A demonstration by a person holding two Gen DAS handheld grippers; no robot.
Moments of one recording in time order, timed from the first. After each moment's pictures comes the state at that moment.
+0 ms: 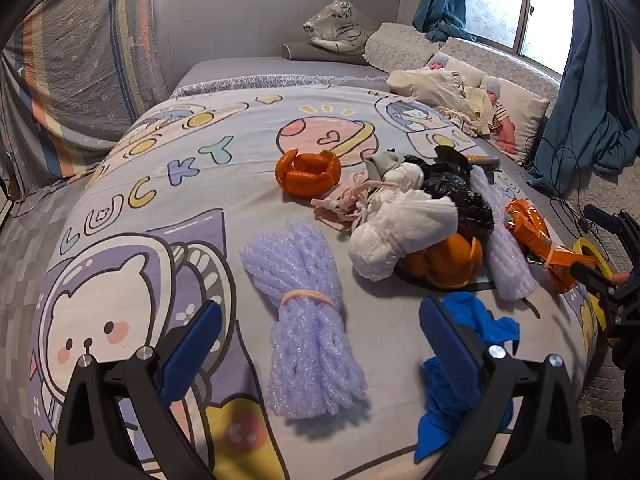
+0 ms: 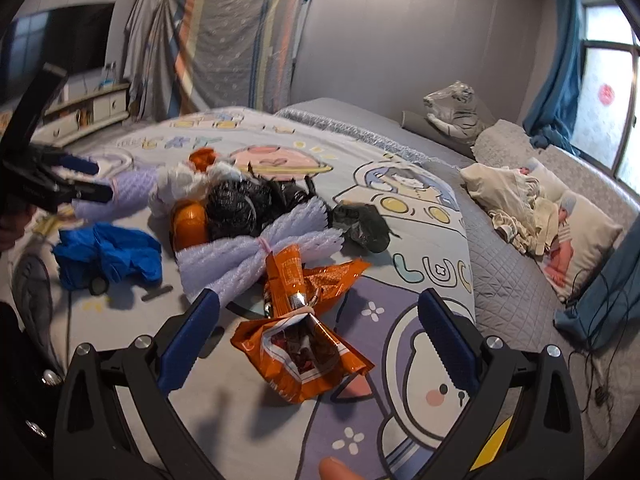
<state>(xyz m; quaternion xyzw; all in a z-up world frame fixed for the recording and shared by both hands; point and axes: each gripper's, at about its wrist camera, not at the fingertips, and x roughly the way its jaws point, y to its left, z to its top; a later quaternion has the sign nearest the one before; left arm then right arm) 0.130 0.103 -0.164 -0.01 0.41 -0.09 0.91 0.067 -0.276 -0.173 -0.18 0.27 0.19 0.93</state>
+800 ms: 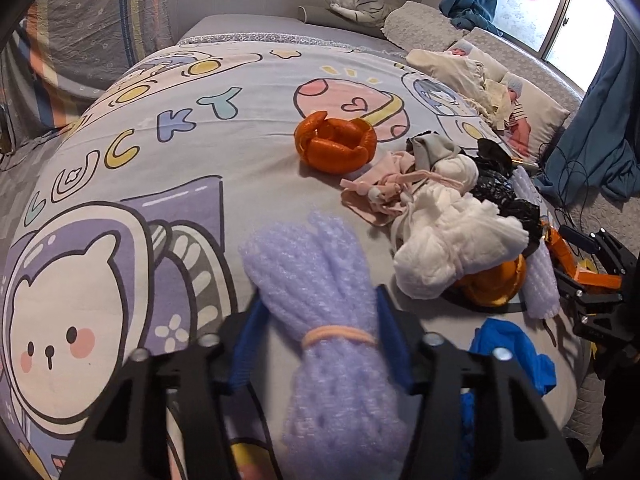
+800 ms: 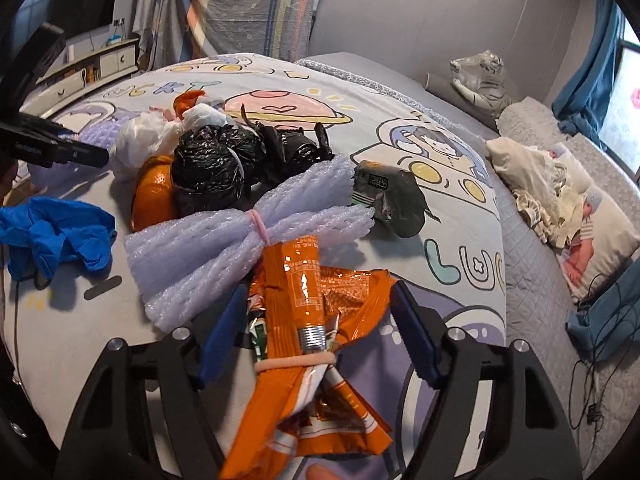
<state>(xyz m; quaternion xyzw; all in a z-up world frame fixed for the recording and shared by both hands) 0.182 0.111 -0.193 -0.06 0.47 -0.09 0.88 0.129 -0.257 -0.206 -0.20 0.34 0.20 0.90</state>
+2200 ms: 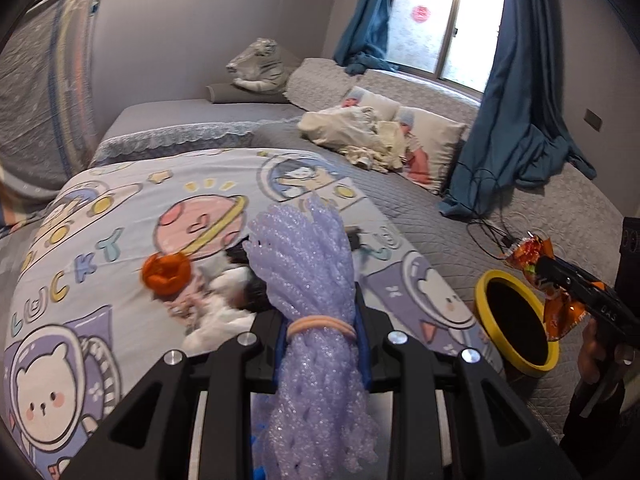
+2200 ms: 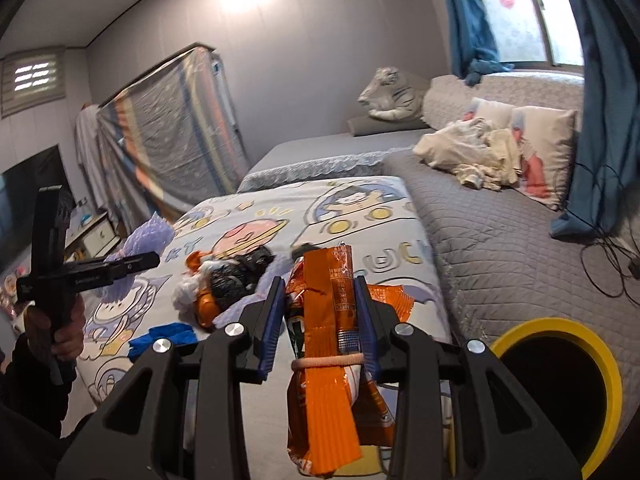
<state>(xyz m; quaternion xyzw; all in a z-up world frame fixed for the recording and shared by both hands) 0.127 -0.008 -0.081 -0.01 0.34 -0.24 0.91 0.010 -0.401 -0.098 0.09 0.24 0.14 0.96</state>
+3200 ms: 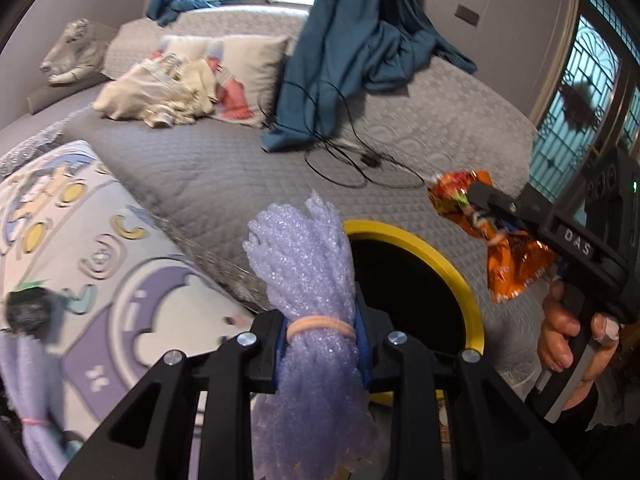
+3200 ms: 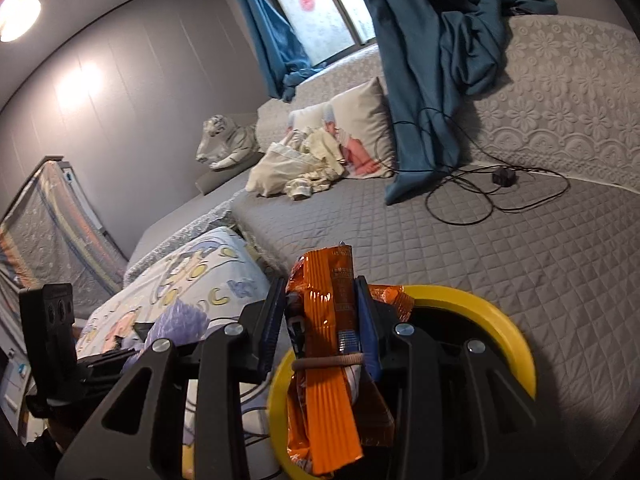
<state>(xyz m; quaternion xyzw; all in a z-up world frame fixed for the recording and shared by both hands) 0.144 -0.290 -0.143 0.08 0.39 -0.49 0.78 -0.034 -0.589 -0.141 0.24 0.21 -0.13 0.94</state>
